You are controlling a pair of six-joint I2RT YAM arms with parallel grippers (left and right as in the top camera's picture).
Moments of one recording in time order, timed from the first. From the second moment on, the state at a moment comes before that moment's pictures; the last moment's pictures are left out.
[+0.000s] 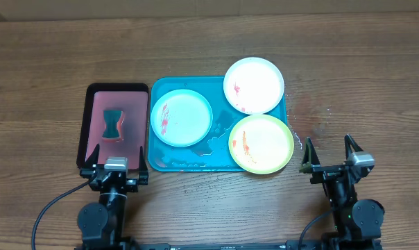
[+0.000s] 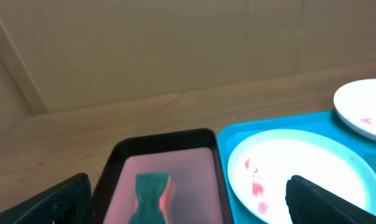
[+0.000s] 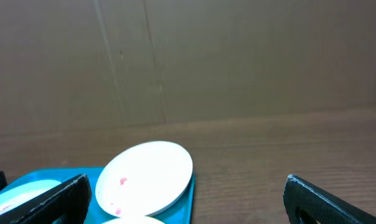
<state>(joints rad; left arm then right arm) 0.08 0.02 0.09 -0.16 0.09 0.15 0.07 0.02 0.05 0.01 -0.04 0.15</state>
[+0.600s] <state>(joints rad) 0.08 0.64 0.80 -0.49 0.16 0.13 0.07 0.65 0.82 -0.39 -0.07 0.15</state>
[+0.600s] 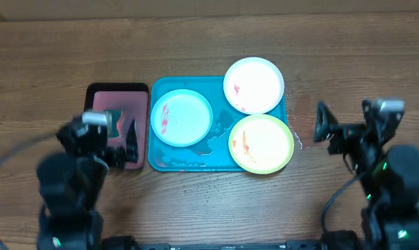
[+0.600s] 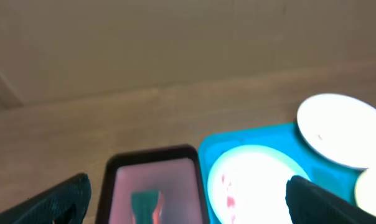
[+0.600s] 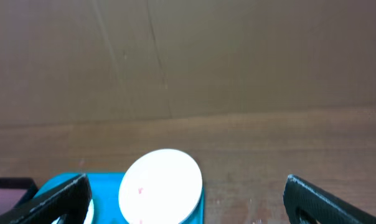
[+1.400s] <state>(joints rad) 0.08 1.65 1.93 -1.31 0.25 0.07 0.13 1.51 1.50 -0.82 -0.37 0.25</state>
